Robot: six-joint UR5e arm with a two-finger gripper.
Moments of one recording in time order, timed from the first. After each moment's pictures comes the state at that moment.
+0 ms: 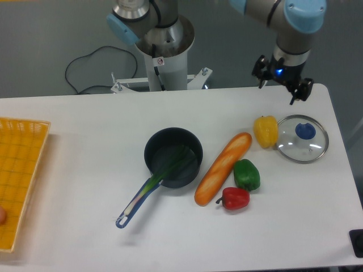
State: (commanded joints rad) arm 2.97 -1.71 -1.69 -1.30 1.63 1.48
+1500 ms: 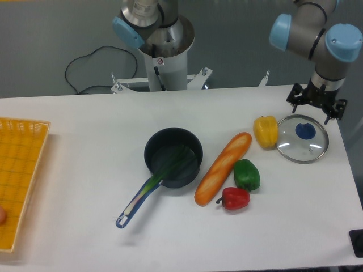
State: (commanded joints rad) arm 3.03 -1.99 -1.64 -1.01 1.58 1.47
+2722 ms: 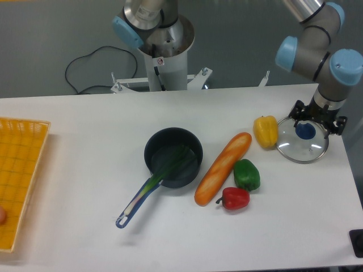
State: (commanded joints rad) arm 3.02 -2.08 -1.64 -0.96 1.58 1.44
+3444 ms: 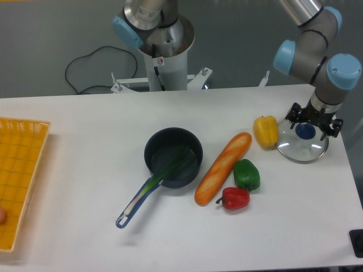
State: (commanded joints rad) arm 3.02 -2.09 -1.65 -0.96 1.57 1.44
